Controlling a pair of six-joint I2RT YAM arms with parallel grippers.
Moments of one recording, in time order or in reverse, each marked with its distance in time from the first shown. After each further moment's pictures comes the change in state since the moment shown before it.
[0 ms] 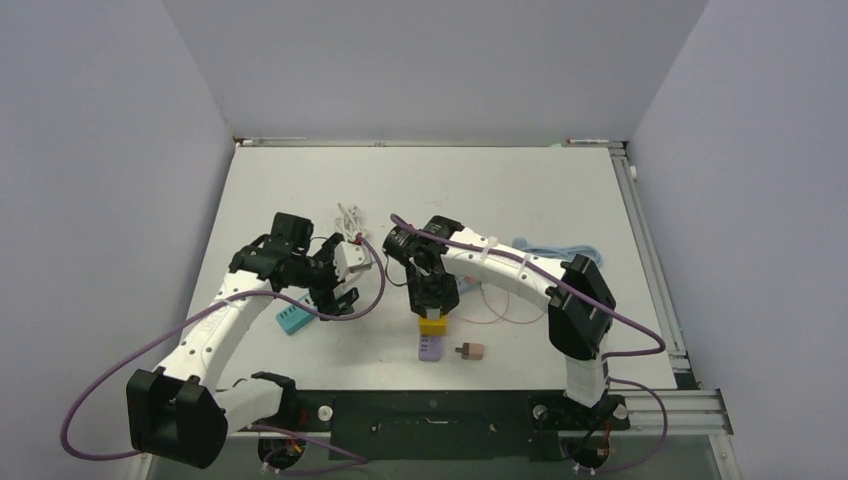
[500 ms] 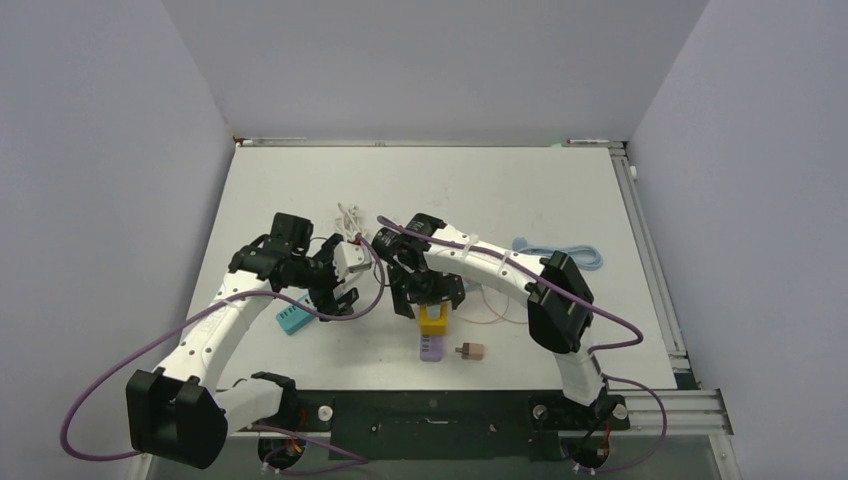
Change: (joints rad) left arm 0.001 -0.002 0.003 -0.014 0.000 -0.007; right arm 0.018 0.112 0.112 -0.109 0.047 -0.030
